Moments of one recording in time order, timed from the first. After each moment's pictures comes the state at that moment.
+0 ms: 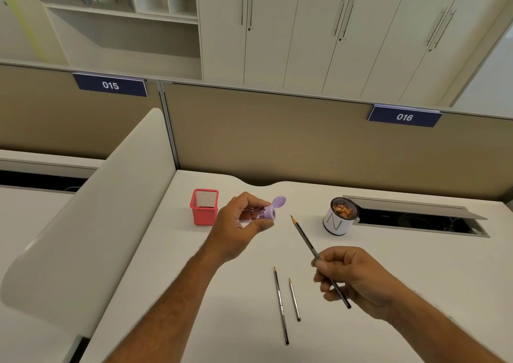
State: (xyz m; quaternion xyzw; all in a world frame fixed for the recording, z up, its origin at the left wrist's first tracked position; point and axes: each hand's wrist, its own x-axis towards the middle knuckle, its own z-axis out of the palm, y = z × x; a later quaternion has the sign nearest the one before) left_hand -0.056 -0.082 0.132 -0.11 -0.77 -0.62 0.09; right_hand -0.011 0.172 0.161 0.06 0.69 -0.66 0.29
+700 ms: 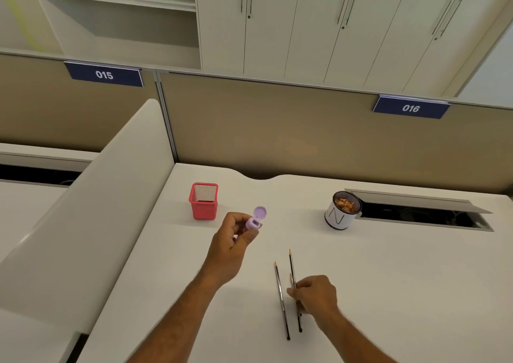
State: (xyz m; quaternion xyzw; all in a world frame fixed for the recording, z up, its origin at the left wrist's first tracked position) left_hand -0.040 -0.079 0.081 0.01 -0.74 -0.67 0.05; right_hand -0.019 0.131 0.007 0.26 0.83 -0.46 0.17
